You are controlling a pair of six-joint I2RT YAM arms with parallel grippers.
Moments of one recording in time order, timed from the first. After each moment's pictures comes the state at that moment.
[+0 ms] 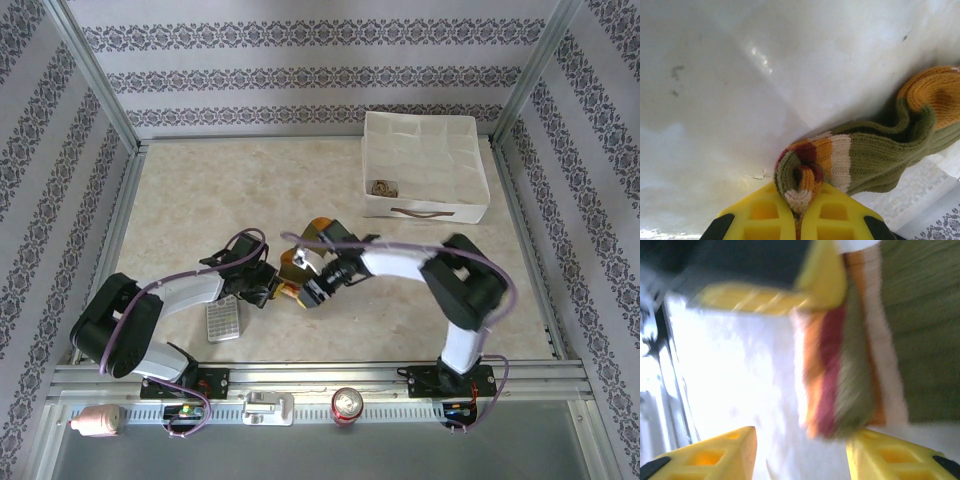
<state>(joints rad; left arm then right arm) -0.51 1.45 0.61 -0.24 0.30 -1.57 0.77 1.72 0.90 -0.27 -0.63 -0.08</state>
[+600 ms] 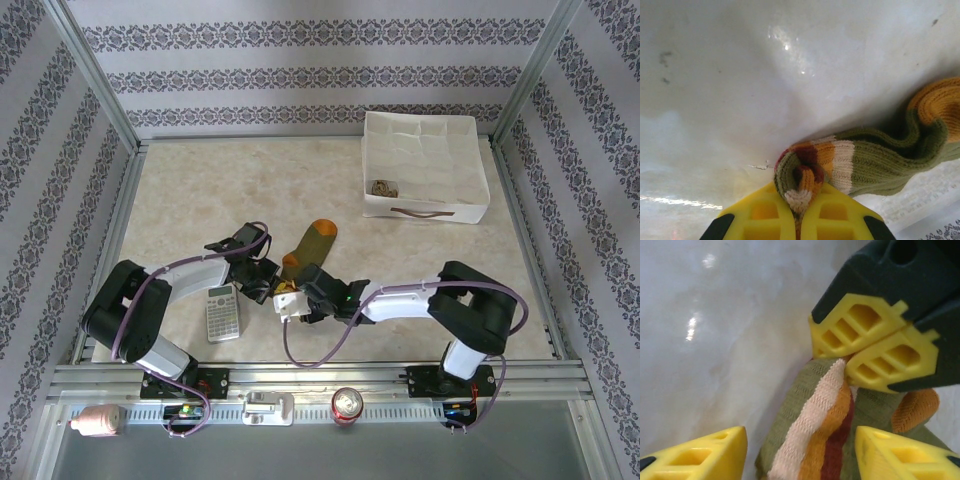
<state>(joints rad) -0.47 1.54 0.74 -0.41 0.39 -1.50 1.08 1.70 0.79 0.07 0.11 -0.83</state>
